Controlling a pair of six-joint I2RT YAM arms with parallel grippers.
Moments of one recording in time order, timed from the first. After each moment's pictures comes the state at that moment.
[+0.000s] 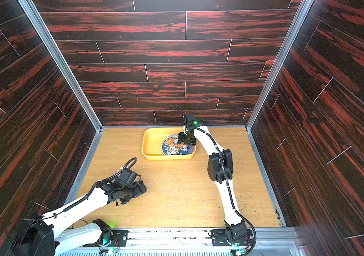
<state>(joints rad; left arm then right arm) -0.52 1.12 0.61 -0.65 0.00 -0.99 0.42 2.43 2.34 -1.08 -0.20 0.35</state>
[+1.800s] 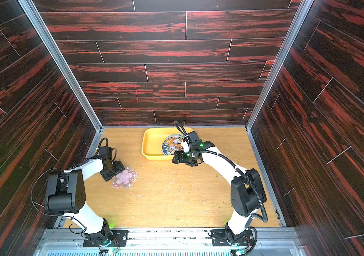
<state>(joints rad) 0.11 1.70 0.95 -0.49 0.03 -0.57 0.55 1.71 1.39 -0.73 -0.34 0.48</state>
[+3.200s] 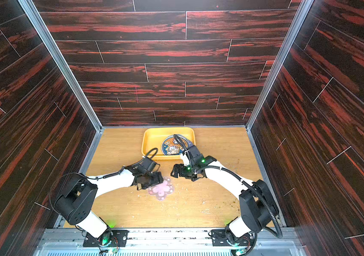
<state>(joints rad) -0.62 1.64 0.87 -0.37 0.10 -0.89 0.66 1.53 1.06 -0.56 -0.39 0.59</state>
